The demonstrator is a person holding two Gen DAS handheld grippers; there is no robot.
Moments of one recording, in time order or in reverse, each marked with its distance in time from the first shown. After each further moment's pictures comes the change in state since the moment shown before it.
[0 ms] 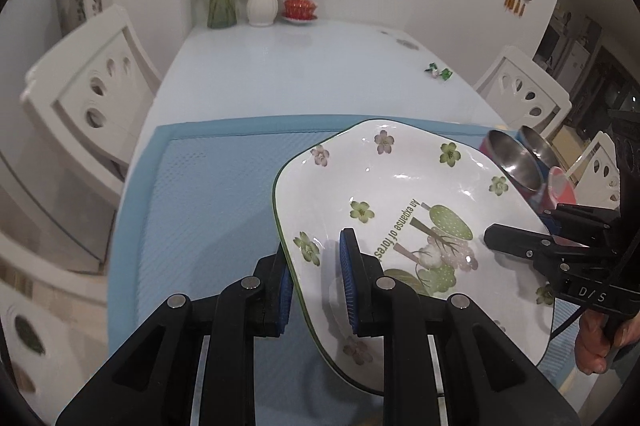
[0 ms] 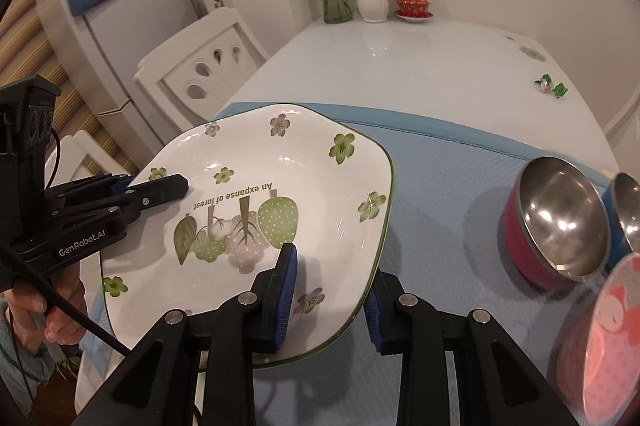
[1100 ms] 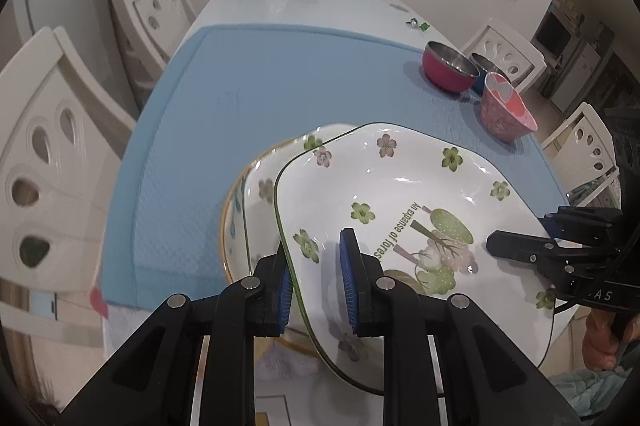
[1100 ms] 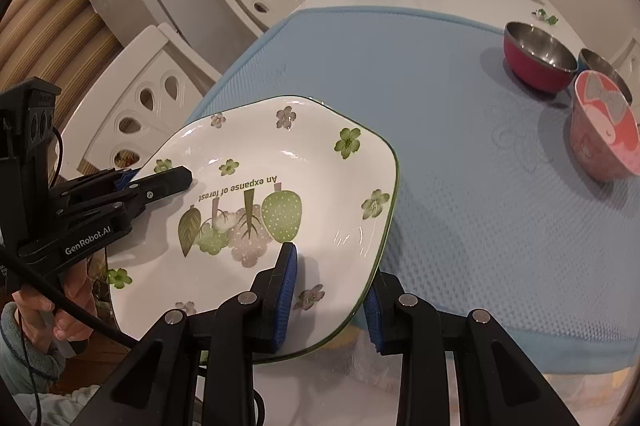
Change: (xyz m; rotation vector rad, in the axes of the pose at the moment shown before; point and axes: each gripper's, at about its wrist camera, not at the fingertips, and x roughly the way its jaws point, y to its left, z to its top) left arm -0.118 -0.050 -0.175 -0.088 0.090 0.028; right arm -0.095 0.063 -0.178 -0.005 0.173 0.084
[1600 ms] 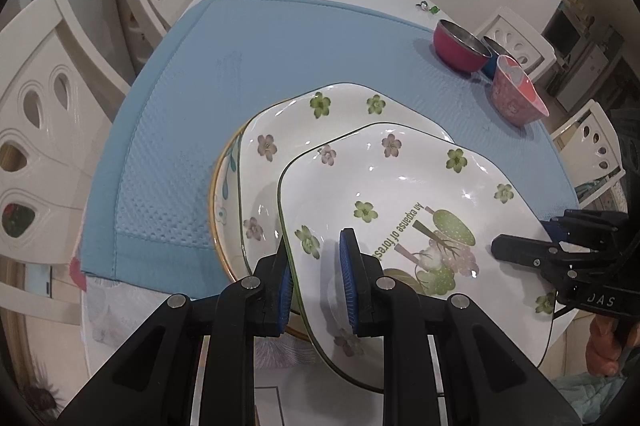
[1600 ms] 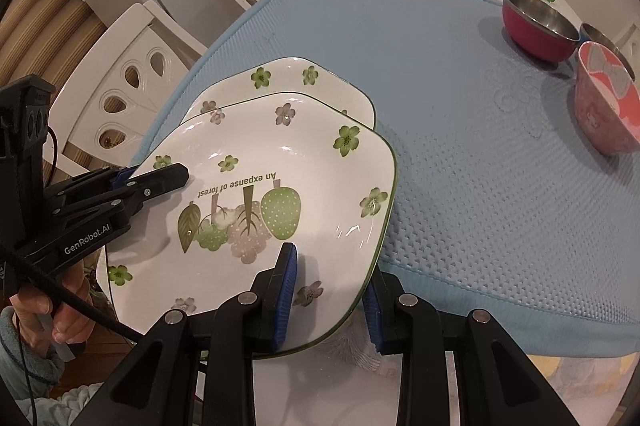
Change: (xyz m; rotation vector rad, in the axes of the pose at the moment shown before) left arm 0.020 0.002 -0.019 -0.042 0.052 0.002; right arm 0.018 -0.002 -0.008 0.018 0.074 -0.023
